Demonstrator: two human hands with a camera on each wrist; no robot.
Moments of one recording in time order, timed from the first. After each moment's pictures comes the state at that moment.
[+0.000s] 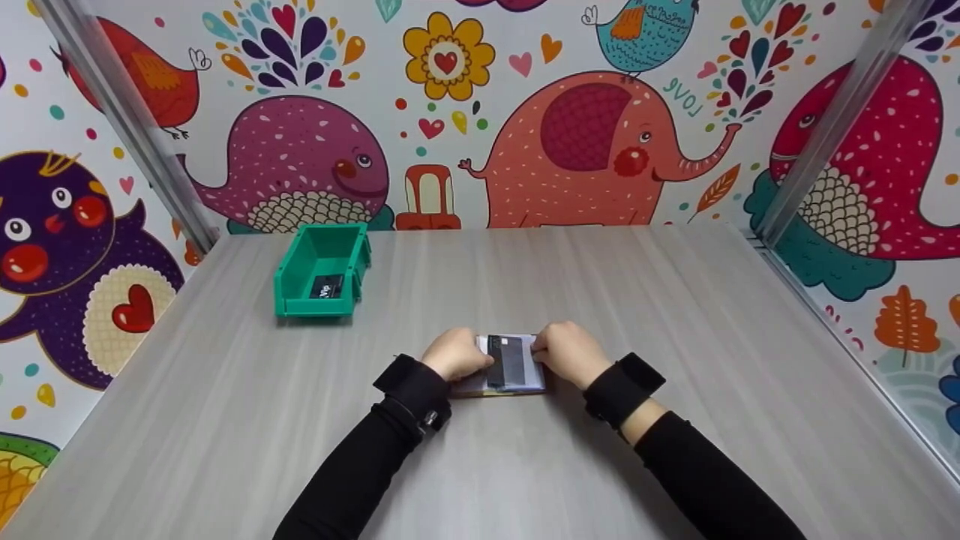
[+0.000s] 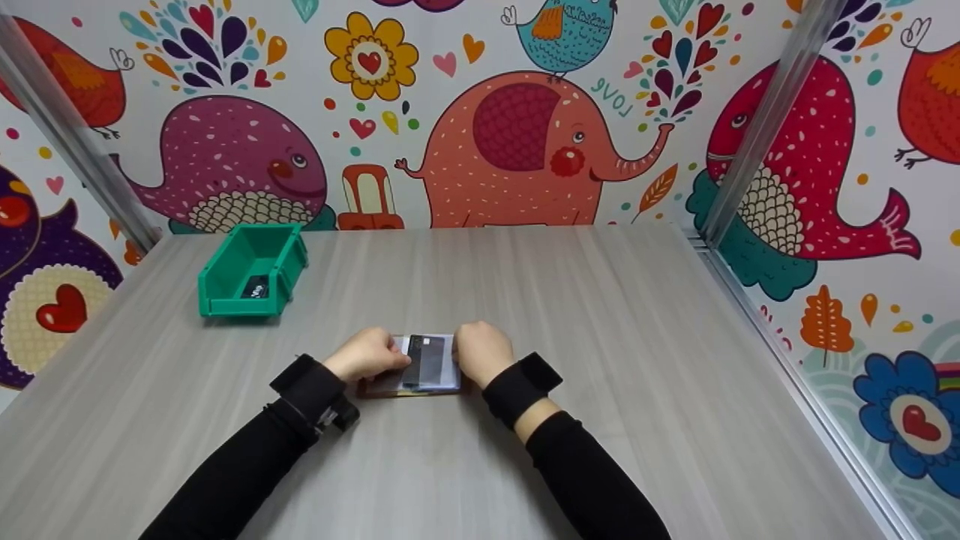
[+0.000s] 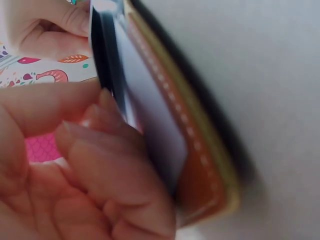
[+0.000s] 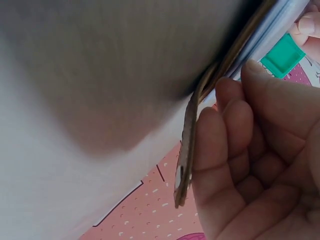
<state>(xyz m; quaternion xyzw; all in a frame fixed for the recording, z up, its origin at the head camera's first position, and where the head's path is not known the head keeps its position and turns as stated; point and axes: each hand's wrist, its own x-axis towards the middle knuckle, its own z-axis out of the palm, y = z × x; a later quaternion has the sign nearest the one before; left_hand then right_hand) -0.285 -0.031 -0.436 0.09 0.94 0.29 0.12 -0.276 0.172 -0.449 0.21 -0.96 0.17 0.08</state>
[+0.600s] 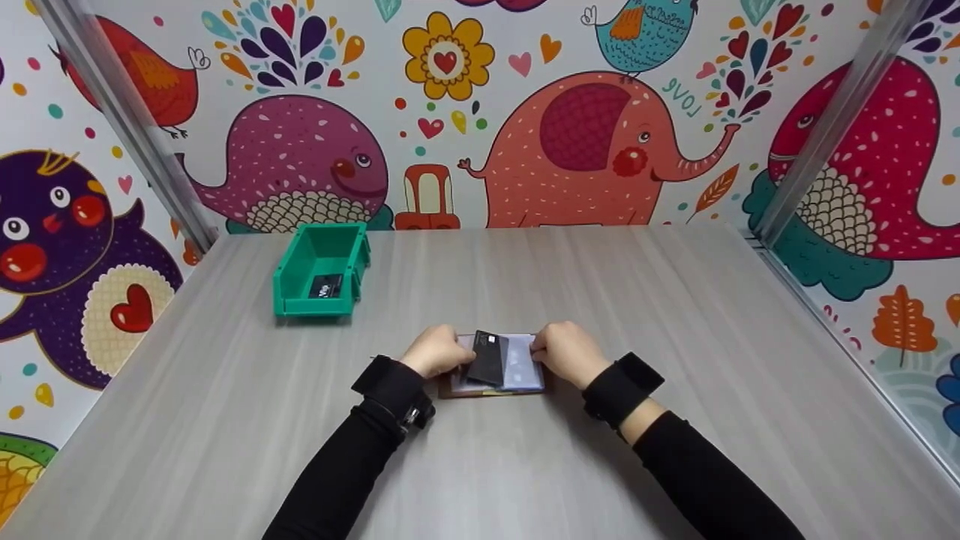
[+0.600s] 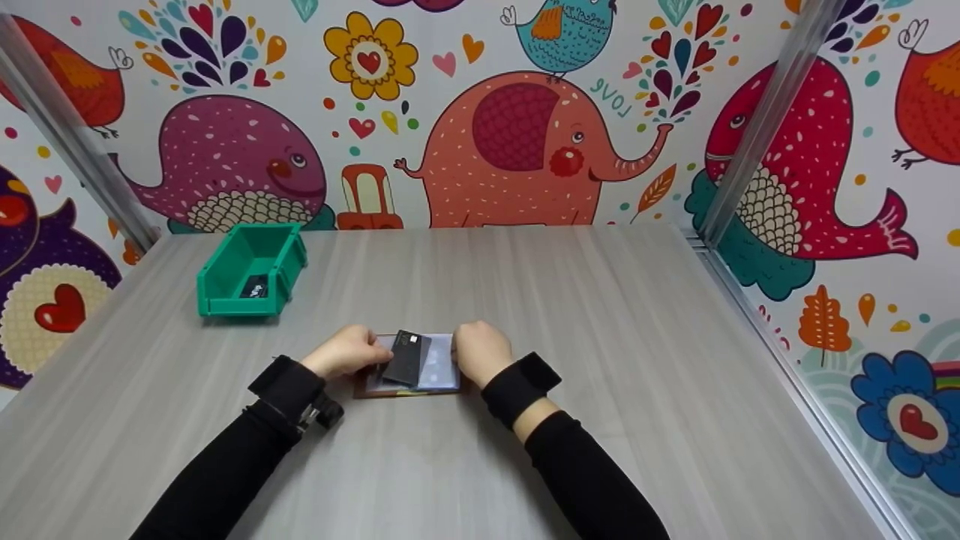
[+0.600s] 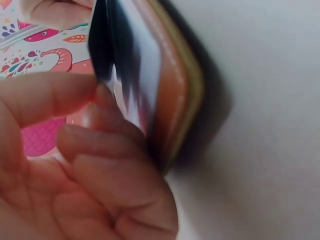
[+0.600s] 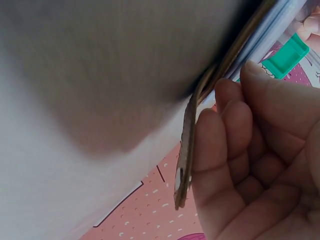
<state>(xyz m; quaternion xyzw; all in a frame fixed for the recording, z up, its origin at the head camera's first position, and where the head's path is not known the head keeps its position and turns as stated) -0.290 -0.056 -0.436 0.06 0.92 0.35 0.13 -0.275 0.171 -0.450 0.22 -0.95 0.18 0.10</state>
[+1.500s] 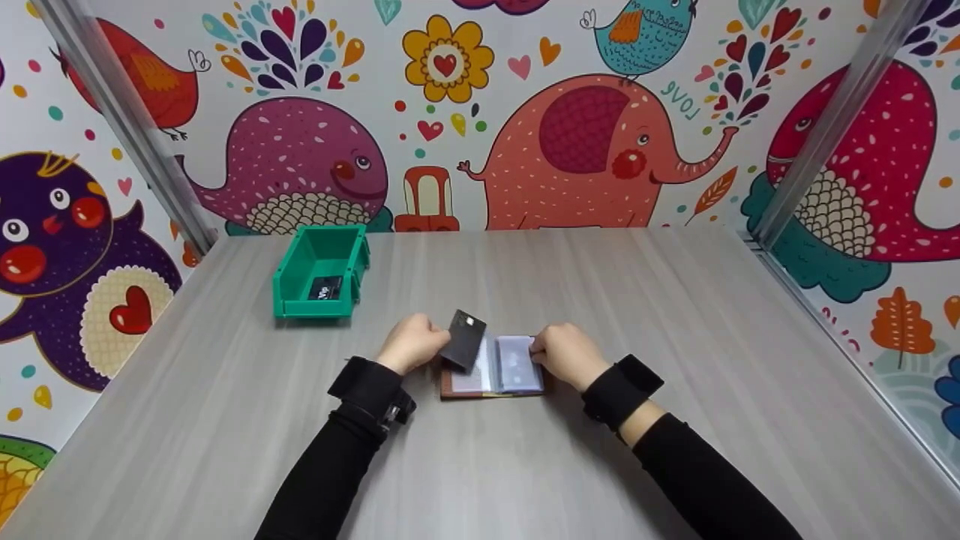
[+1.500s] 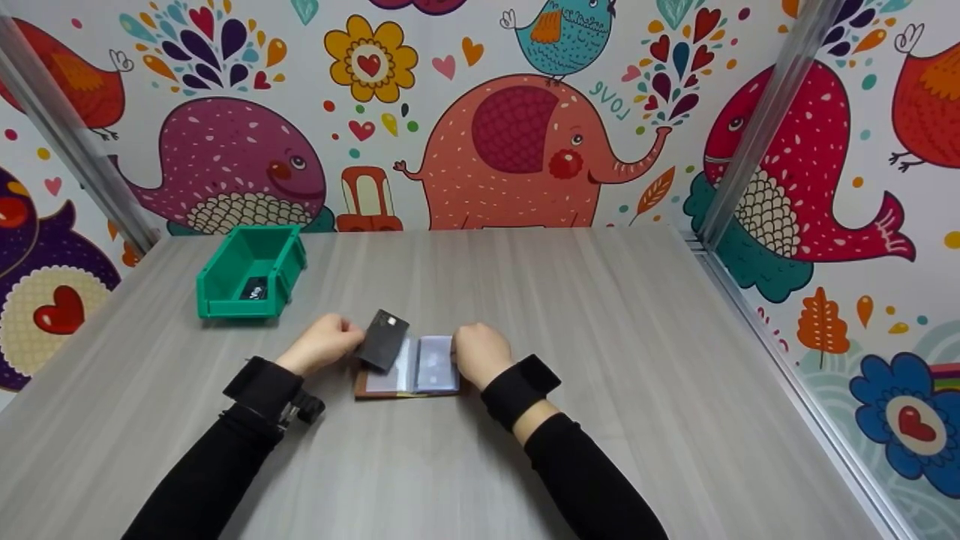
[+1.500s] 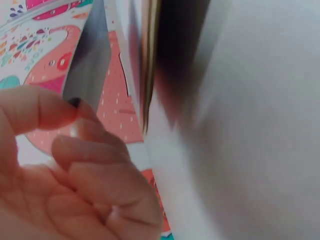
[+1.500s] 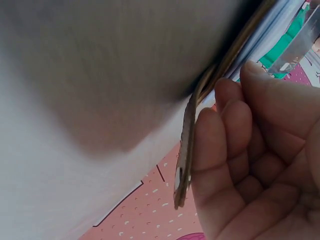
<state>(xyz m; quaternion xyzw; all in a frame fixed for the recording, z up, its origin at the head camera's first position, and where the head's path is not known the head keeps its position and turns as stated) -0.297 -0.085 -0.431 0.05 0.93 0.37 0.05 -0.276 0.172 -0.451 0.23 -0.95 0.18 0.09</state>
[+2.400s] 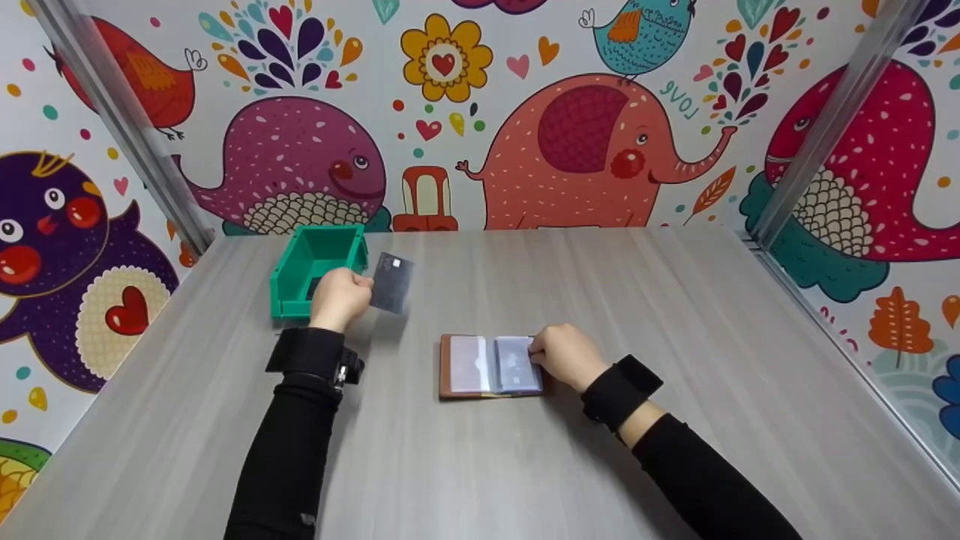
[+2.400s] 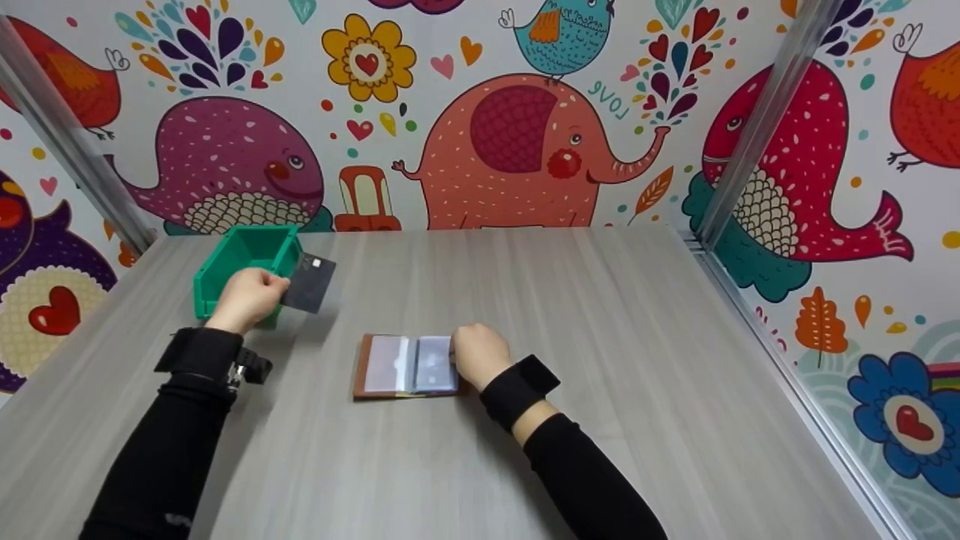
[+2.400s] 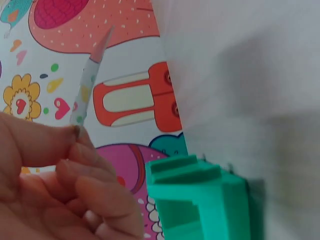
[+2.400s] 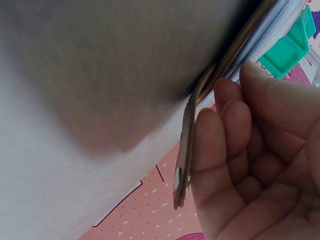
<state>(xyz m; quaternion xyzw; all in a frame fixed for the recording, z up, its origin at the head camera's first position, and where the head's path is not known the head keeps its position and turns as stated) -0.327 -0.160 -0.380 -0.04 0.94 0.33 -0.03 -0.275 0.172 -0.452 0.23 -0.95 0.17 0.09</state>
